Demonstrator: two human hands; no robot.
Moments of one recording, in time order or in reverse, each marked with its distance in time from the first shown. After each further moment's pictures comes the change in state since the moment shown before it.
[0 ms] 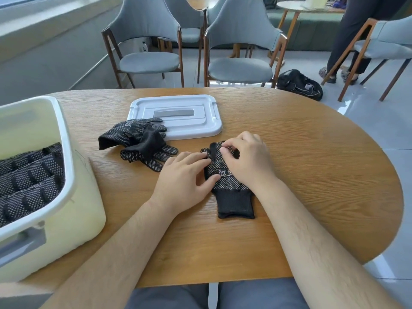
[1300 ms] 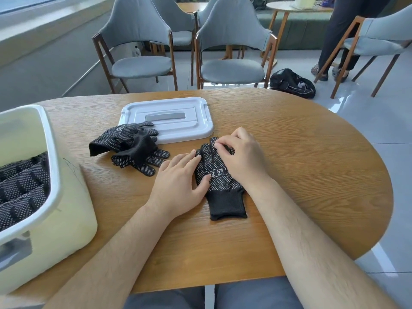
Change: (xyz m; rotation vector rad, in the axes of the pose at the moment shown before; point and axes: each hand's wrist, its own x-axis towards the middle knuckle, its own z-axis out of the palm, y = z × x) left_hand 0.002 0.011 -0.001 0.059 -0.116 -0.077; right_hand 0.005 0.006 0.001 0.090 0.142 -0.015
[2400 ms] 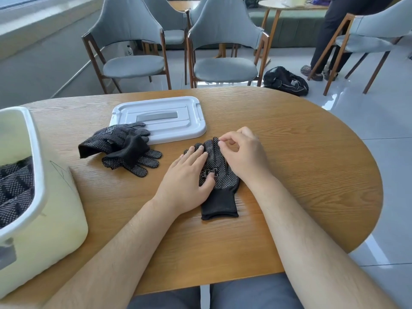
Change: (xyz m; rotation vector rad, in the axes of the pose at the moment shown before) left_hand 0.014 0.021 0.009 -0.124 -0.112 0.100; right_hand 0.000 0.019 -0.010 0.133 -0.032 0.150
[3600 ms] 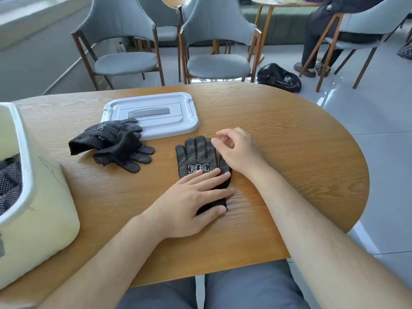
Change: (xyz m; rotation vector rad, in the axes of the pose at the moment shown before) left_hand -0.041 0.014 -0.006 -0.026 -0.176 0.492; right_hand 0.003 0.010 -0.015 -0.083 -0.215 0.065
